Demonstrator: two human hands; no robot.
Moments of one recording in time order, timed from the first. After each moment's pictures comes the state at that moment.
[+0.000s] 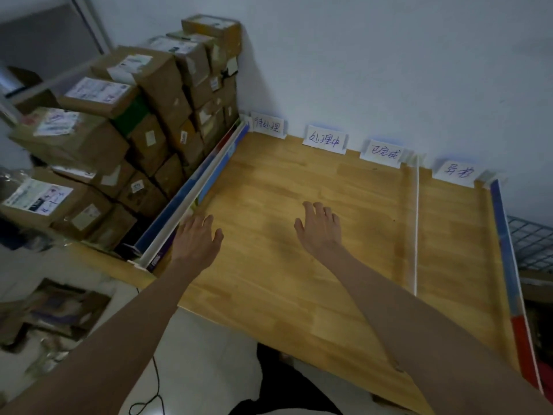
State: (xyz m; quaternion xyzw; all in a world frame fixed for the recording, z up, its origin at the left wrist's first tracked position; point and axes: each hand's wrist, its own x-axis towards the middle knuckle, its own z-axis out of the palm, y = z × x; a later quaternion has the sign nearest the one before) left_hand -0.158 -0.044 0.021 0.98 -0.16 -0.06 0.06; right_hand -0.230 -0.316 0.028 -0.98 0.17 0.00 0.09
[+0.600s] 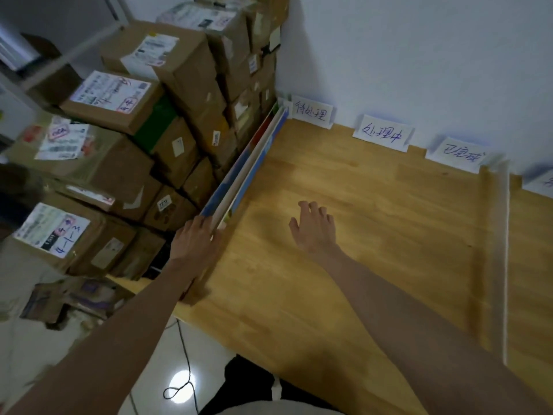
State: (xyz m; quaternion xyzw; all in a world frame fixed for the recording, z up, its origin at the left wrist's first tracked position) left_hand -0.012 0.025 -0.017 0.99 -0.12 -0.10 0.05; right_hand -0.055 -0.241 -0.024 -0.98 0.14 0.07 0.15
